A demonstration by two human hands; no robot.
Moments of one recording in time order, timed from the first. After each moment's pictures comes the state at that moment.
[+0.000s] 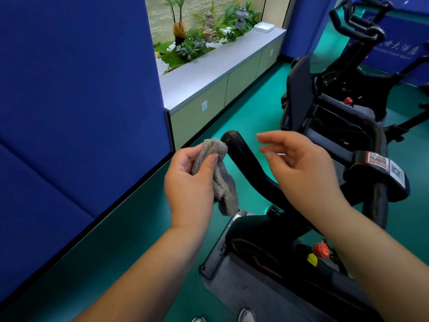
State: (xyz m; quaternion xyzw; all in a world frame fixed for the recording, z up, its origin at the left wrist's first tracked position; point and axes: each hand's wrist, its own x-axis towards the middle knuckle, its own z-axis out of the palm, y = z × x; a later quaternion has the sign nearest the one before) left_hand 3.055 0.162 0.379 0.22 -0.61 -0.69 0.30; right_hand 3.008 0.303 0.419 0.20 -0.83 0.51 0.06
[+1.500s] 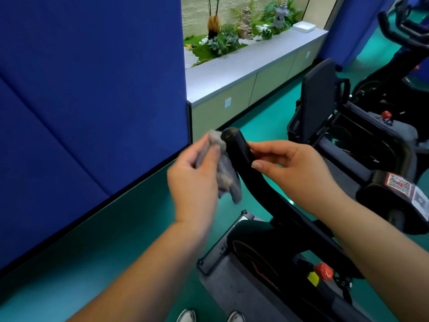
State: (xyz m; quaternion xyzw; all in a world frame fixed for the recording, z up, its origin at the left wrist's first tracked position) left_hand 3.043 0.191 0.385 0.30 -0.54 -0.72 0.31; right_hand 2.961 0.313 0.412 0.29 -0.79 0.53 -0.12
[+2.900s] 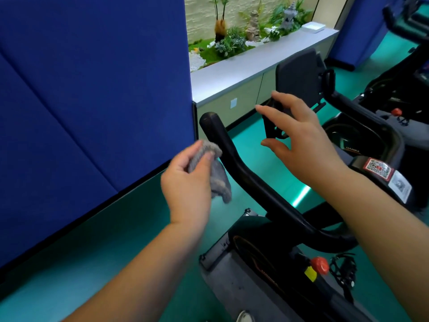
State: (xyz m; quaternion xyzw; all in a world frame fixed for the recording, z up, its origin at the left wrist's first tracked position) left_hand 3.061 0.232 0.373 0.33 -0.57 -0.65 0.37; right_hand 2.919 0.363 0.400 0.43 -0.85 0.27 0.13
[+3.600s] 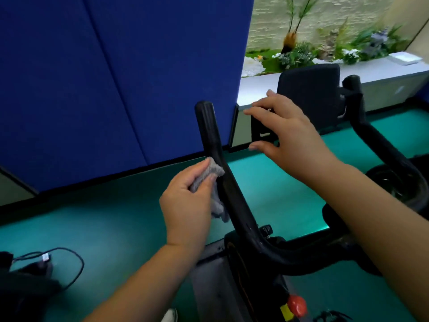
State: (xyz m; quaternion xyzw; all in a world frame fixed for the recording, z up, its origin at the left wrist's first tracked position) left_hand 3.055 0.329 0.352 0.43 -0.59 -0.50 0.47; right_hand 2.858 0.368 0.409 0.65 -0.71 0.24 0.10
